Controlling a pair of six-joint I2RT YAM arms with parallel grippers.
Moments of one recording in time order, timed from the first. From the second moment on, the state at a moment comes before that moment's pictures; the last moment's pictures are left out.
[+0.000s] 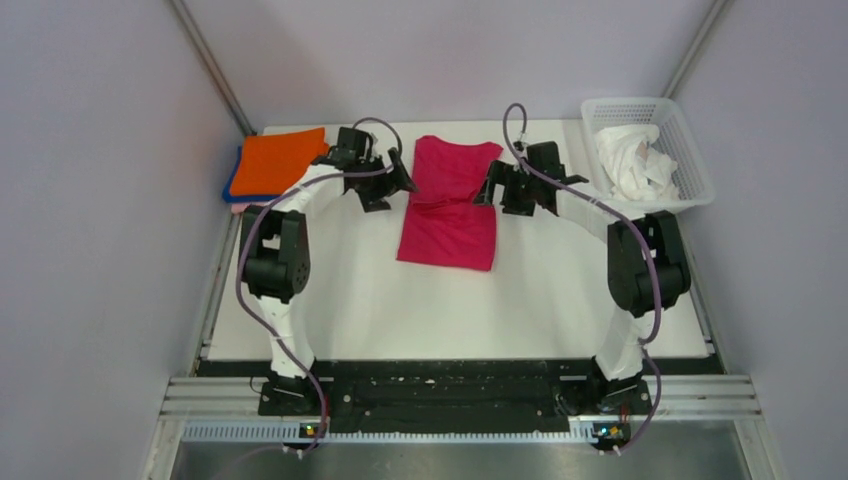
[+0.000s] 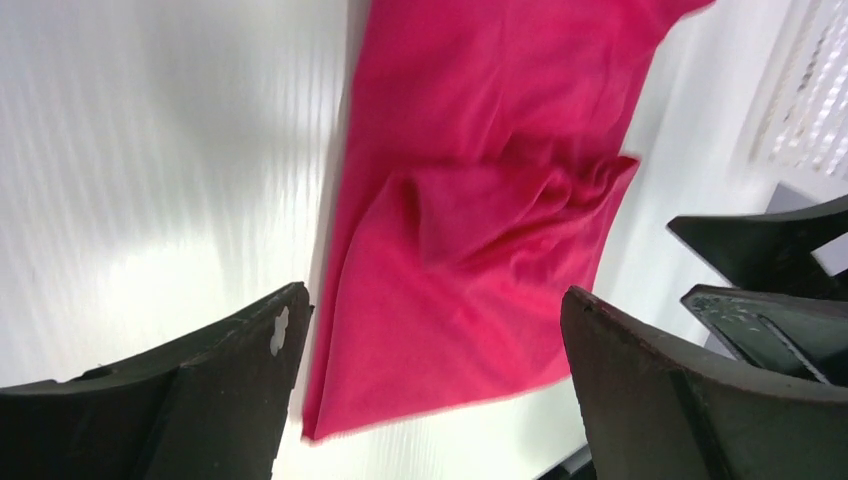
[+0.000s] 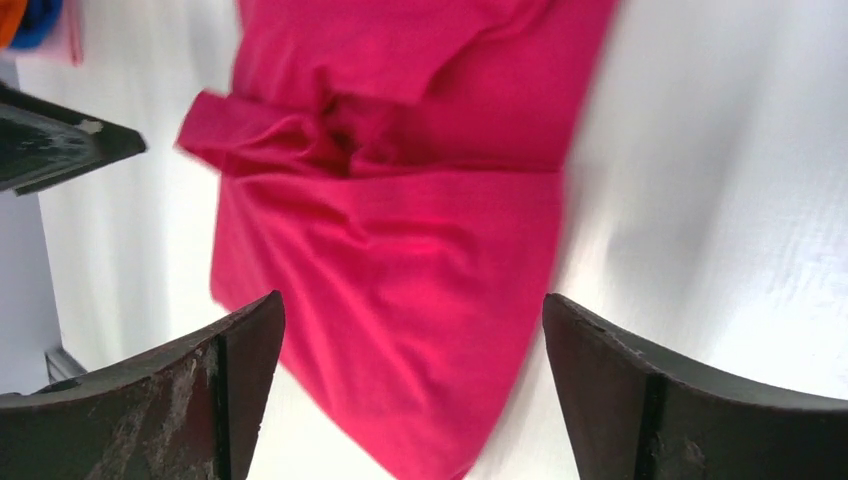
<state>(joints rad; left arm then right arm) -0.22 2.04 1.62 -0.46 0.41 -0.62 0.27 1.86 1.28 -0.18 -0.37 0.49</state>
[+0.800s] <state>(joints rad) -0.22 1.59 0.95 -0.45 0.31 -0.69 0.57 2.32 1.83 -0.19 -0.34 0.39</state>
